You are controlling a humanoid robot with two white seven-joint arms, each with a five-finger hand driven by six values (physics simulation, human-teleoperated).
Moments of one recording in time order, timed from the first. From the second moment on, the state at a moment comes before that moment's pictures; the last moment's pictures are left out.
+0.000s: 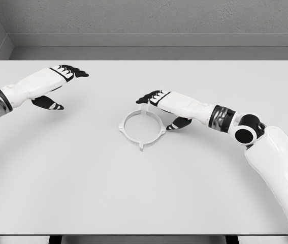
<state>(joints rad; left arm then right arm) -0.56 0.66 -0.44 -1.24 -0.47 -0.61 -0.31 -0.54 -0.33 0.49 -1.22 0.54 -0.61 0.43</state>
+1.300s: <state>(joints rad) -0.56 0.71 -0.43 -1.25 -0.43 -0.61 -0.31 -0.22 -0.59 -0.04 -1.57 0.40 -0.61 0.43</state>
